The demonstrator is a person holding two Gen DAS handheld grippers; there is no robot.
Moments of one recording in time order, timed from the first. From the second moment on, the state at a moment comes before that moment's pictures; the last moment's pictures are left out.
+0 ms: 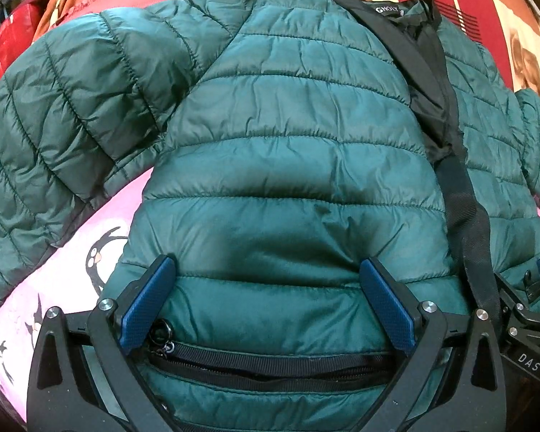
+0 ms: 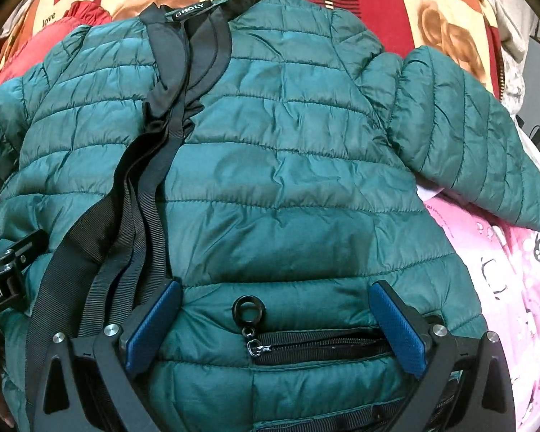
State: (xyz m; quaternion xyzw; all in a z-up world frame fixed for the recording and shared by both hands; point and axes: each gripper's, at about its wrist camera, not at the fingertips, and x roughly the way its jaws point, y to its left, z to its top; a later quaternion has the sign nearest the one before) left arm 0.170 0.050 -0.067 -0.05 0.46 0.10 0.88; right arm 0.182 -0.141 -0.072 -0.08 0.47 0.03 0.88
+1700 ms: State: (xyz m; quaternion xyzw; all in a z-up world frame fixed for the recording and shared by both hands) left arm -0.107 0.372 -0.050 -0.18 0.25 0.29 0.91; right arm 0.093 -0.210 -0.005 0.06 0.36 0.09 0.93
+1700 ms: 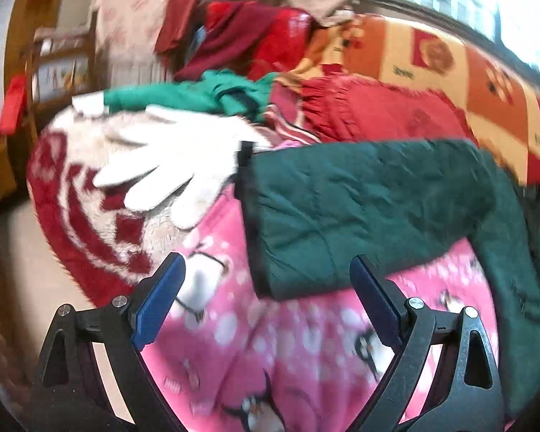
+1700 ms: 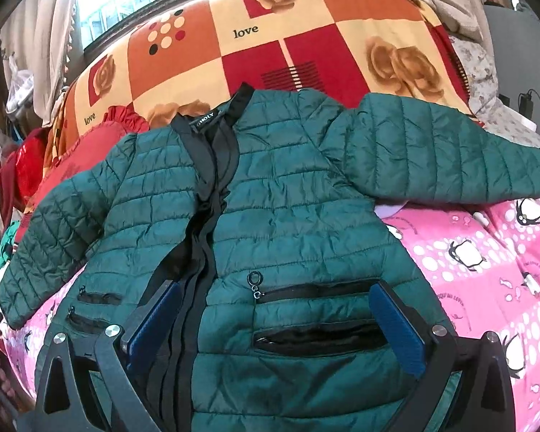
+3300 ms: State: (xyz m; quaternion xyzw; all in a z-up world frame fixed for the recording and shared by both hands) left arm 0.077 0.198 0.054 -0.26 0.20 -0.15 0.93; right arm 0.095 -0.198 0.001 0.03 0.36 0.07 0.93
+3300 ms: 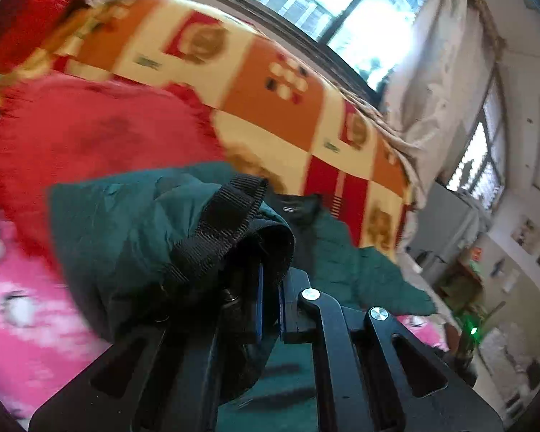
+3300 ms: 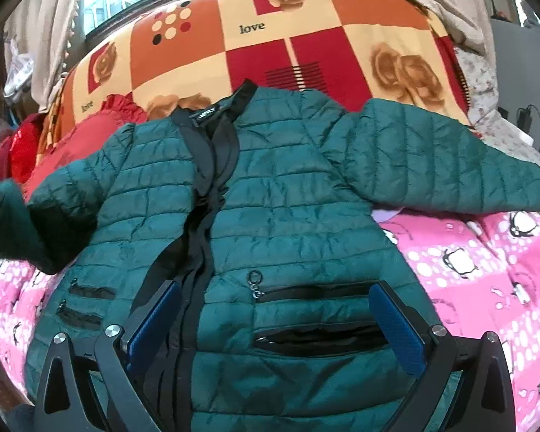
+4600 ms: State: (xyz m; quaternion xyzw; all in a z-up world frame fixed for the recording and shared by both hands) left arm 0.201 0.101 0.034 -0.29 0.24 -0.27 0.89; right arm 0.241 -0.144 -0.019 -0.01 0.33 0.14 0.93
